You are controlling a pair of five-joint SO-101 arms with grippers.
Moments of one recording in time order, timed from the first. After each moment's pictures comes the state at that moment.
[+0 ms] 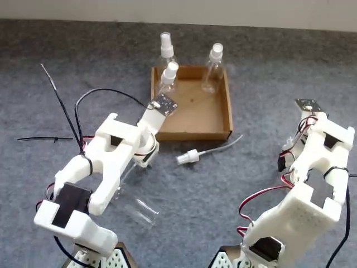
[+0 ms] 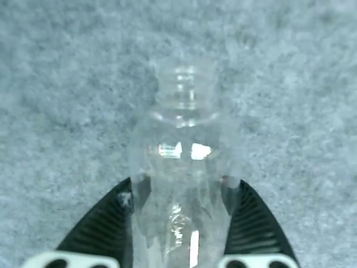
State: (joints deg) left arm 10.5 3.0 32.0 55.9 -14.9; right arm 28.2 18.2 9.4 69.4 35.8
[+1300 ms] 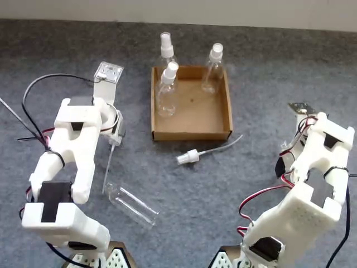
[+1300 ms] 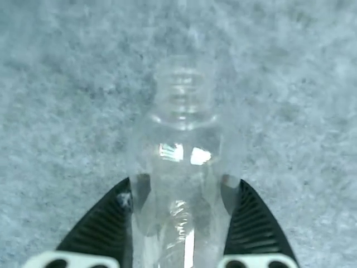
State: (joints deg) left arm -7.8 4.0 21.7 55.9 -9.0; right arm 28.2 18.3 9.3 74.7 41.9
